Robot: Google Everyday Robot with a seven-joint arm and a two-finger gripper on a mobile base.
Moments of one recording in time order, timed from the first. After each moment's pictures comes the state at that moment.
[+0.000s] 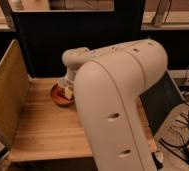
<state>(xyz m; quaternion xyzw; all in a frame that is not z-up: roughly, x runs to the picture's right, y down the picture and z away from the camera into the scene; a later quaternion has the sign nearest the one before) -0.131 0.028 0.825 -0.36 0.00 0.28 0.89</state>
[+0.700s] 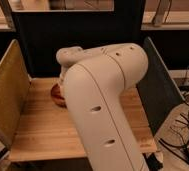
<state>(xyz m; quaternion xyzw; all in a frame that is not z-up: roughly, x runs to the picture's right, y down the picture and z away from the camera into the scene) -0.152 0.026 0.839 -0.38 -0.01 0.26 0.89</state>
